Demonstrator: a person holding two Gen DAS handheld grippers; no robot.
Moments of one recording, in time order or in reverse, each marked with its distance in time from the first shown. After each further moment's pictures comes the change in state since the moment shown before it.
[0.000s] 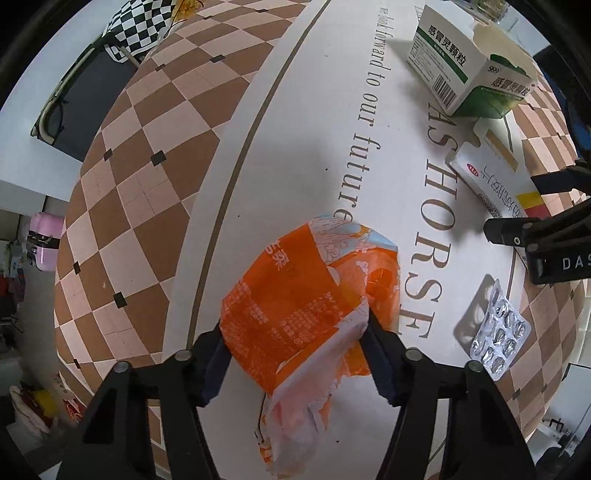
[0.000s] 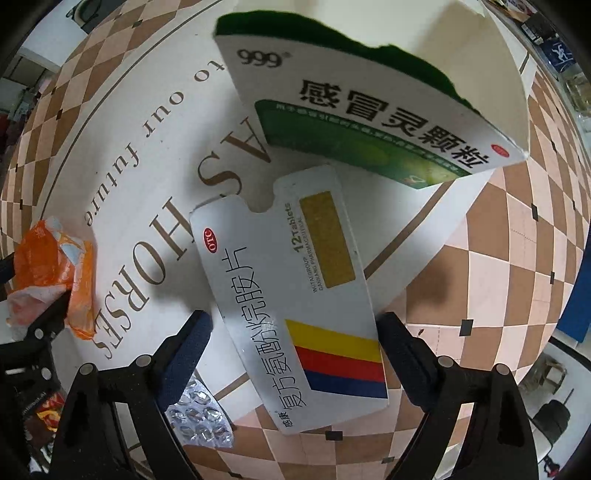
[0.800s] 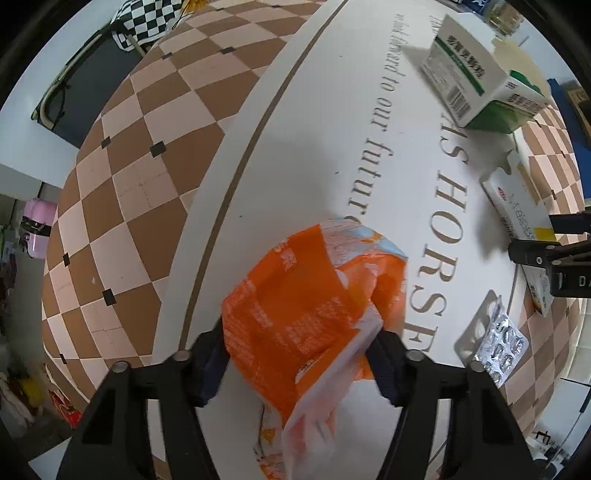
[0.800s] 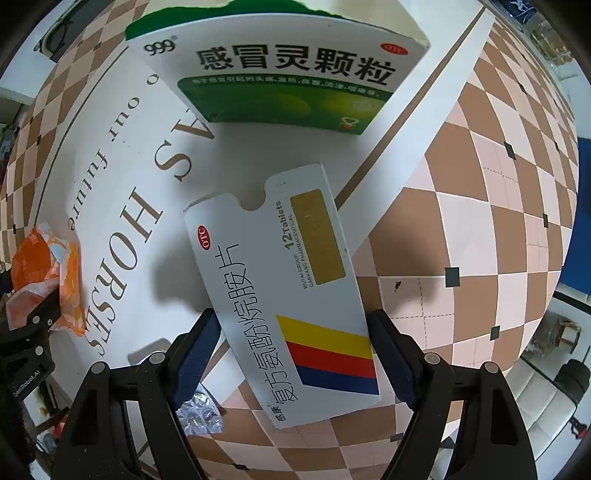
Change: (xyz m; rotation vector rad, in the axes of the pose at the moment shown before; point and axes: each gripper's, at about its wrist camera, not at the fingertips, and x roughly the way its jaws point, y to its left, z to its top) left arm 0.010 0.016 0.006 -0.050 -0.005 -0.031; right arm 0.002 -0.014 -0.045 0.142 0.010 0.003
